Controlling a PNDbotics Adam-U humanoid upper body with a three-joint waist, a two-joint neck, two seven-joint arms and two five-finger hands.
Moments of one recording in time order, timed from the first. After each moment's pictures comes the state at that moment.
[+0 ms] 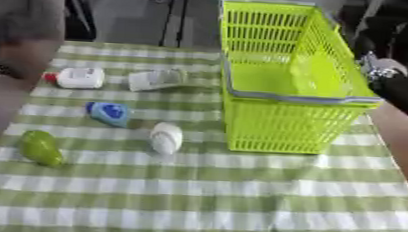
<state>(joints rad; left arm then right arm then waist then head) -0.10 0.45 0.13 -1.87 -0.23 0.10 -0.03 -0.38 -0.41 0.08 -1.77 0.28 -0.01 -0.03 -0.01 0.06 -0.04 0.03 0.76</state>
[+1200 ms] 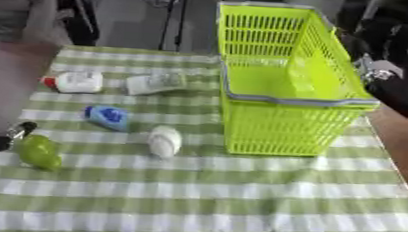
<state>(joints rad) -0.08 0.47 0.16 -1.72 -0.98 0.34 -0.29 -0.38 -0.41 0.08 -1.77 0.28 -0.01 -0.03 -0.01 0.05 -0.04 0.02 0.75</state>
